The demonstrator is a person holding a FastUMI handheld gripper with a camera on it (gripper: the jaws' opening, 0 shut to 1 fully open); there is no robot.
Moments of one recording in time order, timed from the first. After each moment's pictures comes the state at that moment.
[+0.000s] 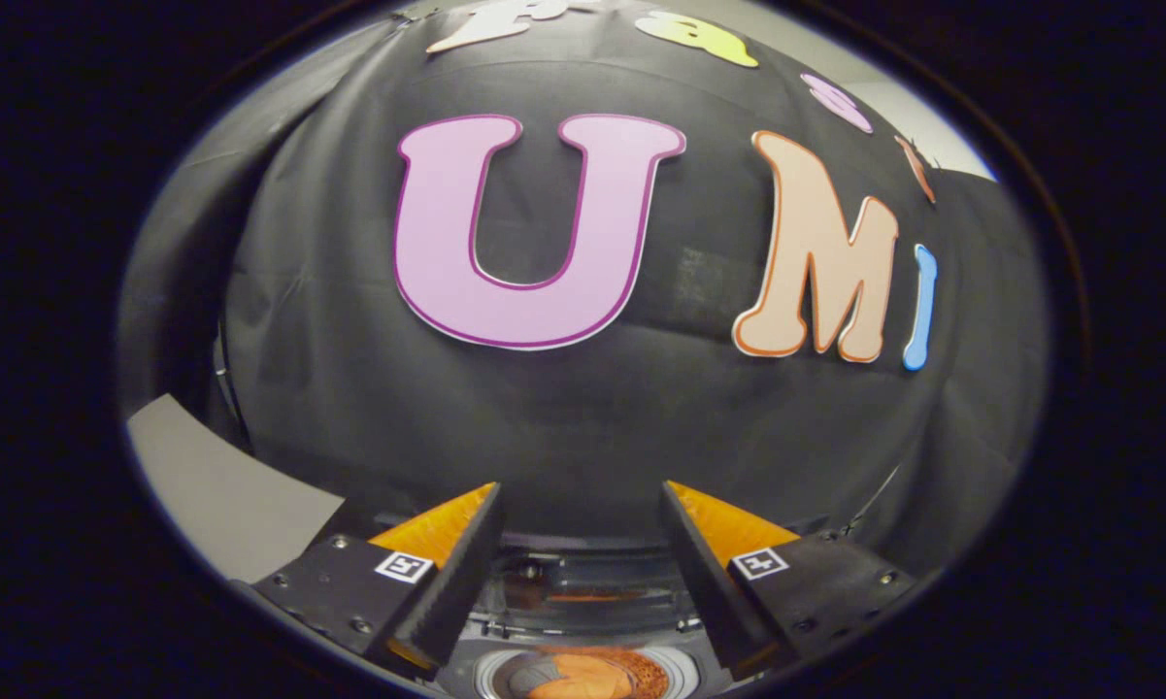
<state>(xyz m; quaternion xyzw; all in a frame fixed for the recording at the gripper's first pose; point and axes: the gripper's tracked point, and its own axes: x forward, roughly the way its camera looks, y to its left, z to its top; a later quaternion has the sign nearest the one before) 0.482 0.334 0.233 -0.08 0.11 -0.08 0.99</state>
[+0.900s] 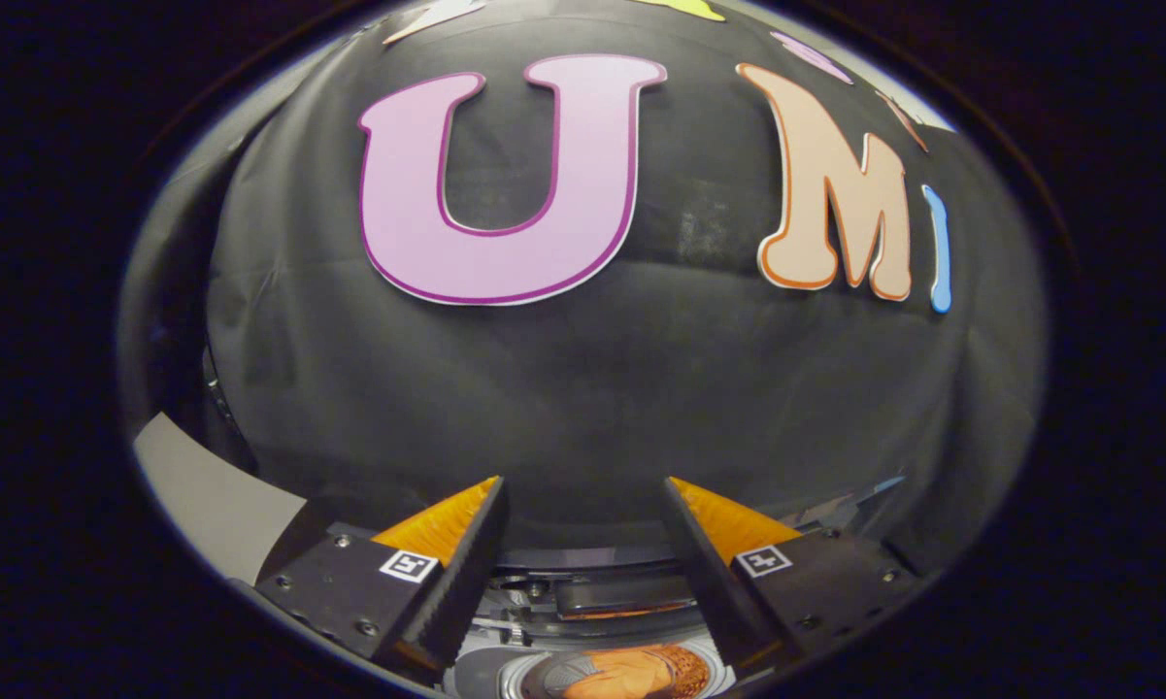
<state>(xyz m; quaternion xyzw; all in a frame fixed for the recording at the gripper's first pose) 0.510 0.329 0.191 -0.02 0.14 -0.06 0.99</state>
